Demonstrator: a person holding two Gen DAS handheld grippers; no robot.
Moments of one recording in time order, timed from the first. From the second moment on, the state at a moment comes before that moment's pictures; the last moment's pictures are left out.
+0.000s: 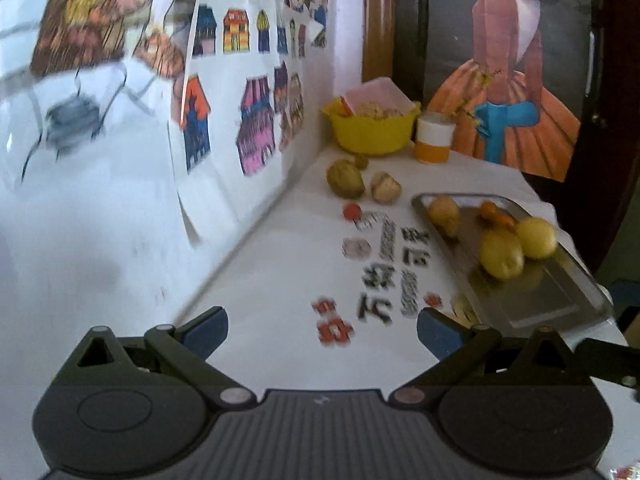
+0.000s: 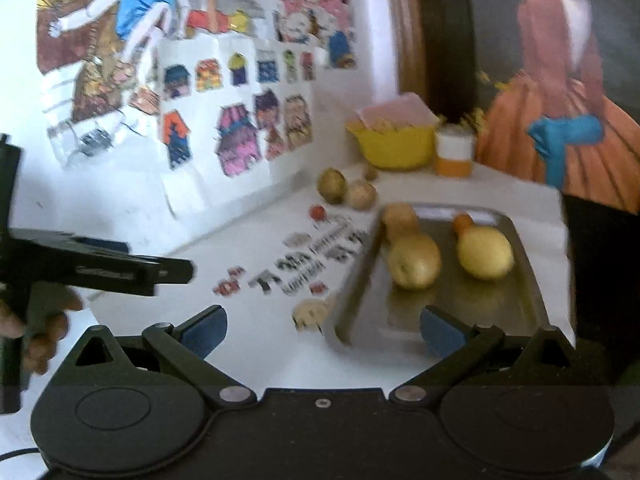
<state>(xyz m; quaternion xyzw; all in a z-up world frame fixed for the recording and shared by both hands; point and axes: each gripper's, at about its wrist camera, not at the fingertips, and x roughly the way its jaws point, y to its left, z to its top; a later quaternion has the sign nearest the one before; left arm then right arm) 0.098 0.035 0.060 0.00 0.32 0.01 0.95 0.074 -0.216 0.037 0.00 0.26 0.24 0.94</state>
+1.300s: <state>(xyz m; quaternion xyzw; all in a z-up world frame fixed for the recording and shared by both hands) 0.330 0.024 -0.022 -0.02 0.33 -0.04 0.94 0.429 -0.161 0.003 -0.04 0.37 0.34 0.86</state>
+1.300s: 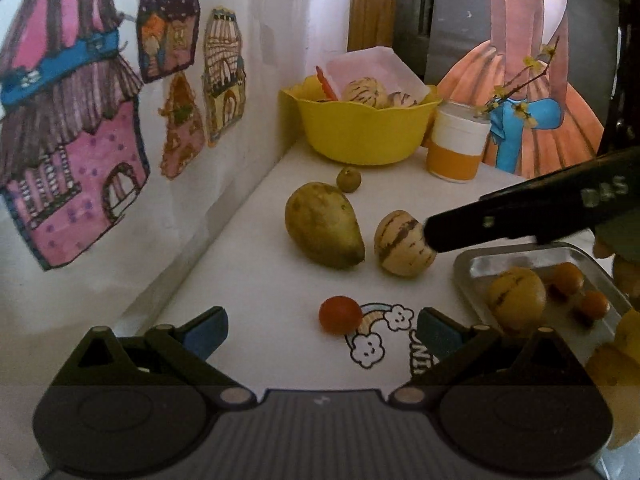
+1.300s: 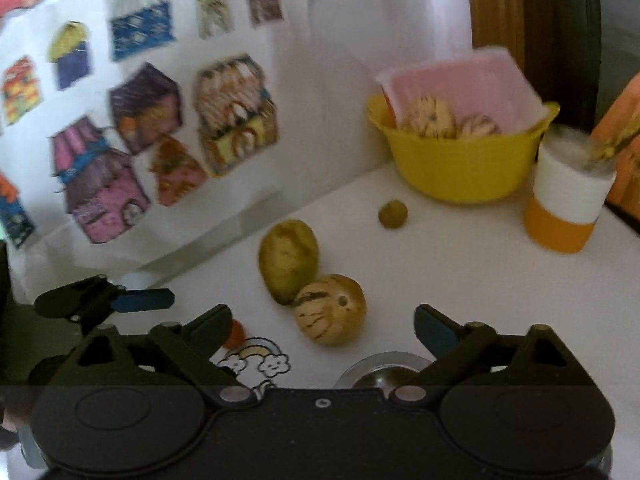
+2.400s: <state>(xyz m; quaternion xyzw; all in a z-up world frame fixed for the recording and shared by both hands) 0.342 0.013 -0.024 -0.03 0.33 -0.05 0.94 0.453 -0.121 -0.025 -0.09 0.41 0.31 0.86</state>
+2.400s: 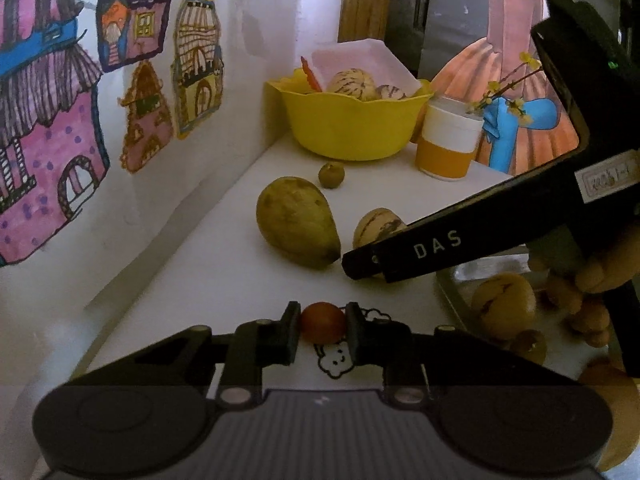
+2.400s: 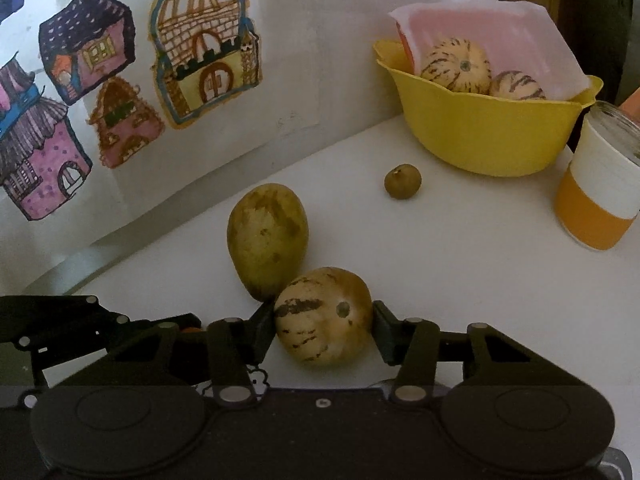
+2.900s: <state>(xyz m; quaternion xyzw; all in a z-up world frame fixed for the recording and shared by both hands) 0.296 -0.013 0.009 -0.03 0.32 -0.07 0.94 0.377 -0.184 0.036 -0.05 0.35 0.30 0.89</state>
